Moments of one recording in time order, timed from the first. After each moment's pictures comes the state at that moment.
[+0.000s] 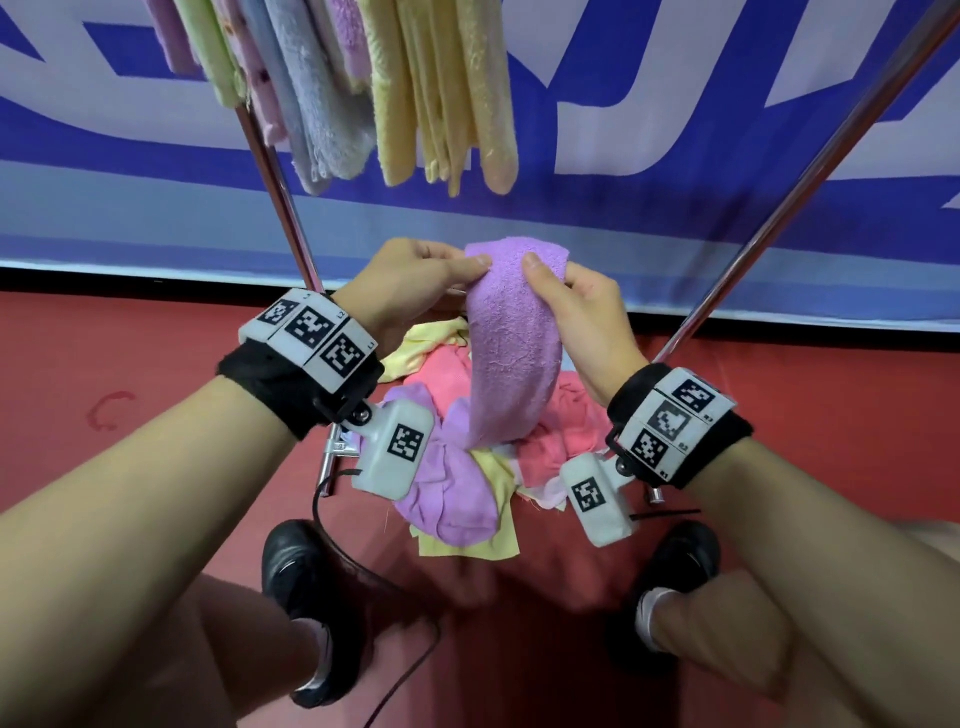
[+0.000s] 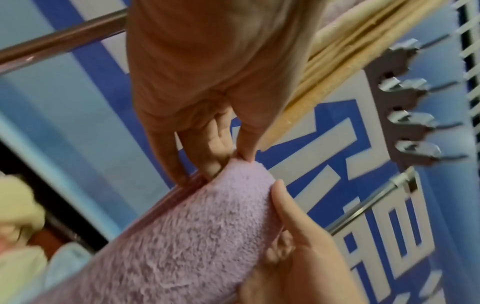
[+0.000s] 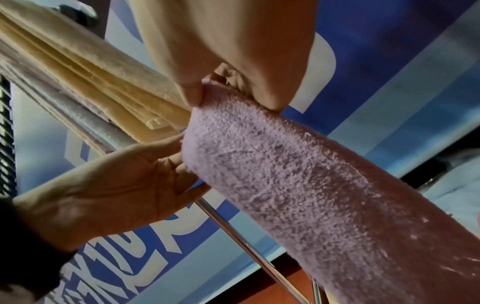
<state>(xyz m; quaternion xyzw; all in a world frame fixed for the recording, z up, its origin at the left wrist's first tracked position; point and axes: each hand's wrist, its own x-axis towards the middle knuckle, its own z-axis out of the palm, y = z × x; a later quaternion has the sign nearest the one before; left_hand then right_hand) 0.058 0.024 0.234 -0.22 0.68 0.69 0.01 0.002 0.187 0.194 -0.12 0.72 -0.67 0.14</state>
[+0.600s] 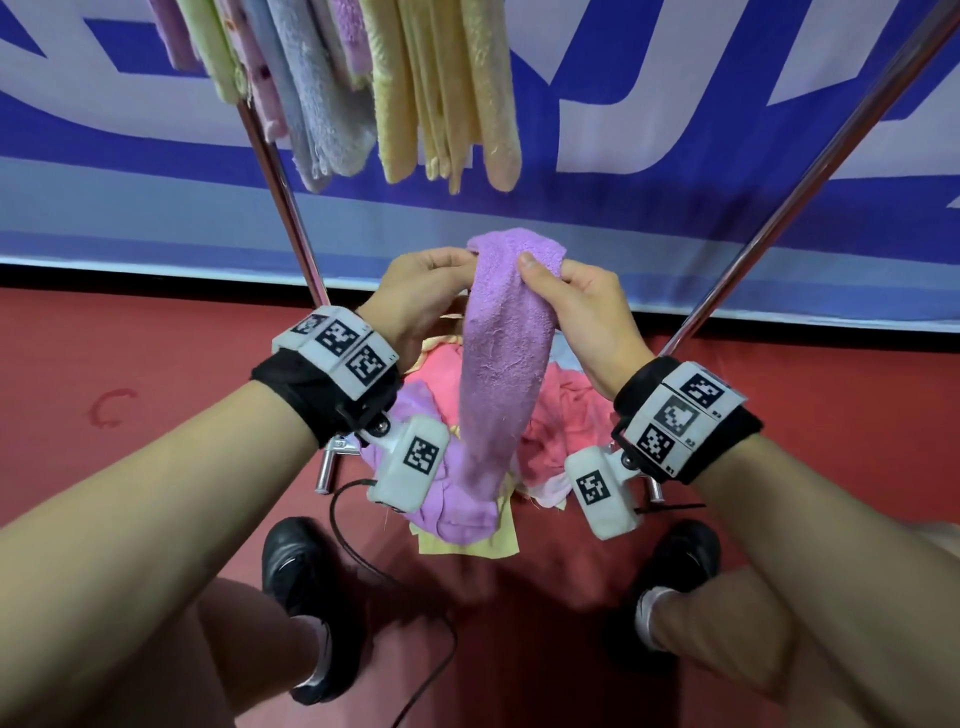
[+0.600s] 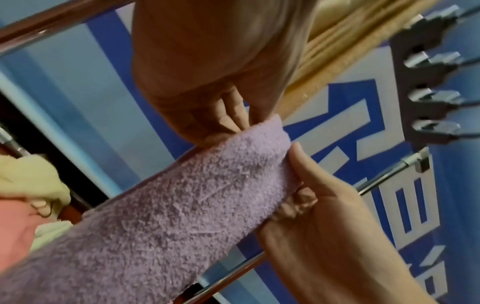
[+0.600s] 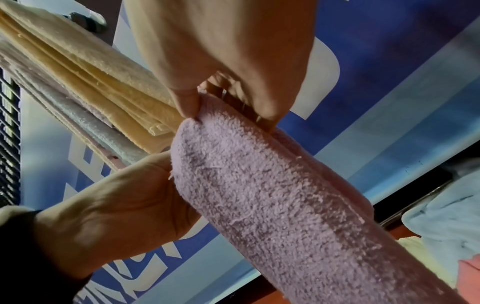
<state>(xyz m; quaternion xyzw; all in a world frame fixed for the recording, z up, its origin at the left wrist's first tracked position) 0.056 0.032 0.212 -0.23 0.64 0.73 0.00 -0.008 0.190 0.189 -0.16 0.72 -0.65 0.17</state>
